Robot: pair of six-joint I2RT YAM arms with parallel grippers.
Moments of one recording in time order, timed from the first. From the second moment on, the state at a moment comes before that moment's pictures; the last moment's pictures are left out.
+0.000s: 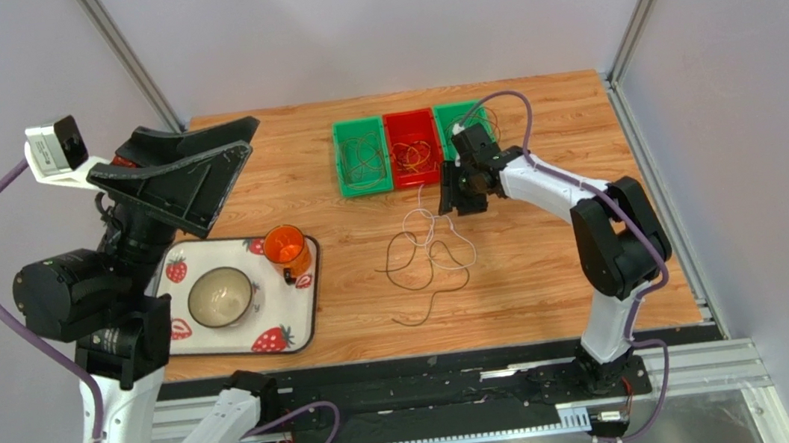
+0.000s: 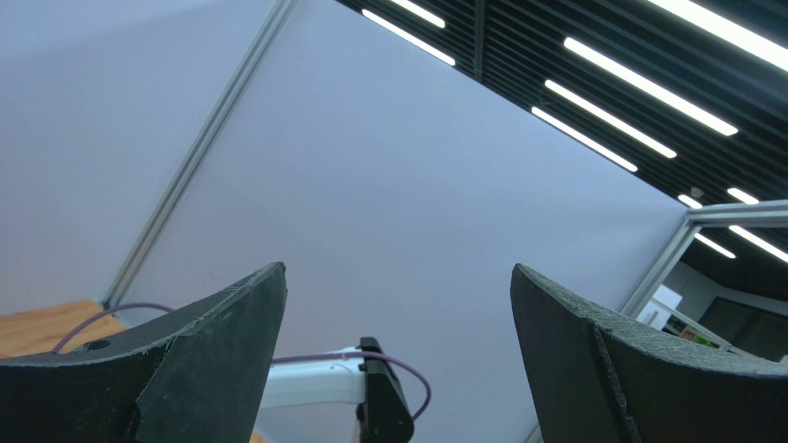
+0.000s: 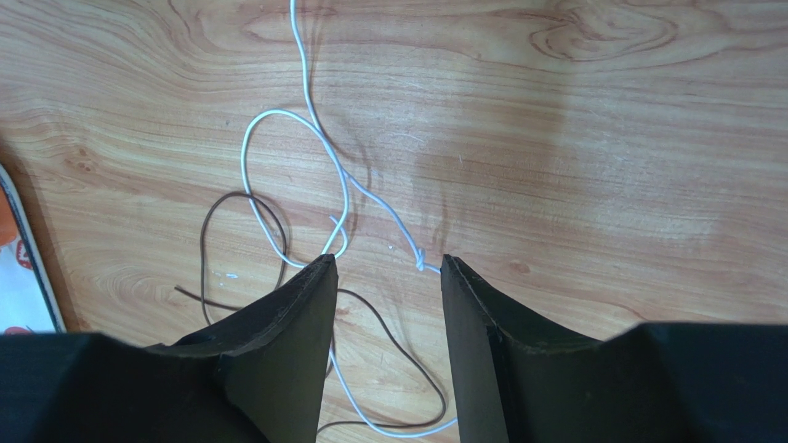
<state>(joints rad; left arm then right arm) -0.31 0.80 1.39 0.15 0.47 -1.12 0.43 1.80 1.27 -0.47 -0.11 0.50</state>
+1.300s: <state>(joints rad) -0.69 1.36 1.05 -0.37 0.18 -0.41 0.50 1.35 1.72 -0.63 0.11 0.45</state>
